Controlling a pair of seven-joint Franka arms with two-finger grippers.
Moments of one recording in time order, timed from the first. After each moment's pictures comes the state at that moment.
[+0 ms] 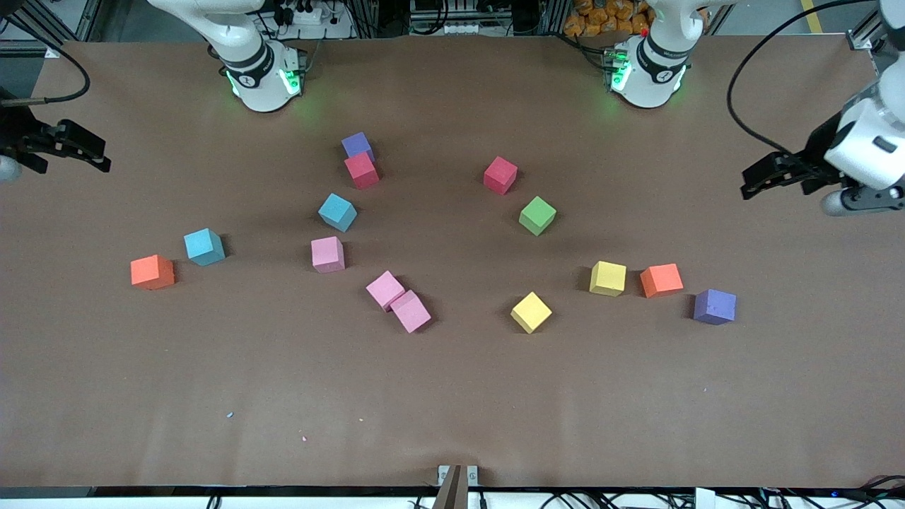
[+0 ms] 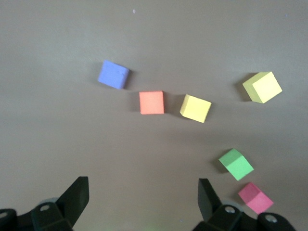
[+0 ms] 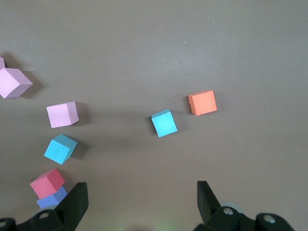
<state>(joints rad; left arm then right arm) 0.08 0.00 -0.20 -1.64 -0.03 1.60 -0.24 -0.04 -0.11 -0.02 -1.70 -0.03 1.54 -0.08</state>
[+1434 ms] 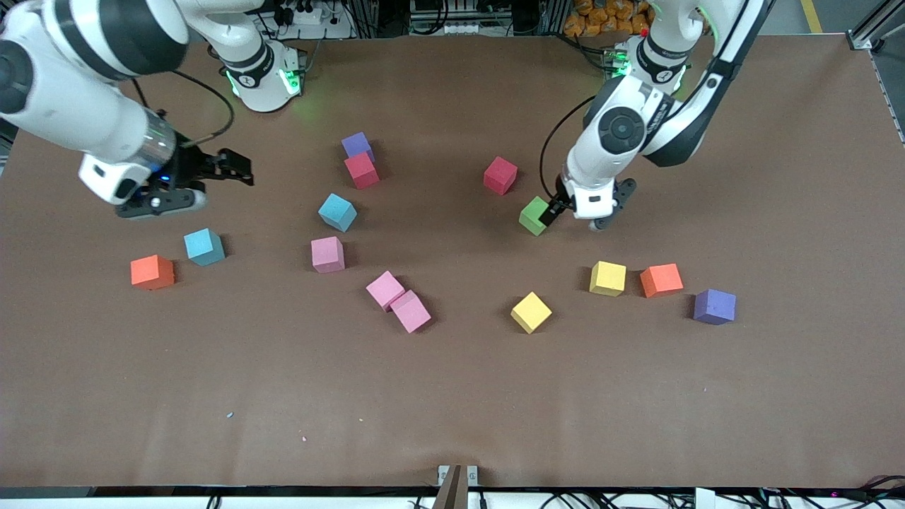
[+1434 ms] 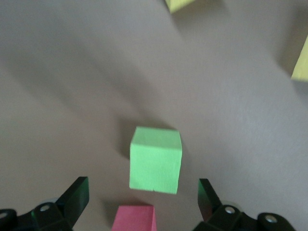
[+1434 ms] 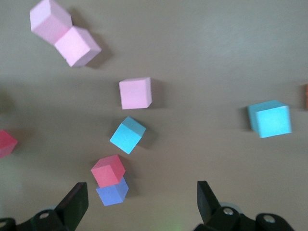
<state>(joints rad) -0.01 0.21 -0.61 -2.26 -0.03 2.37 -1.46 0.02 -0.08 0.20 -1.99 0.18 1.76 0.04</state>
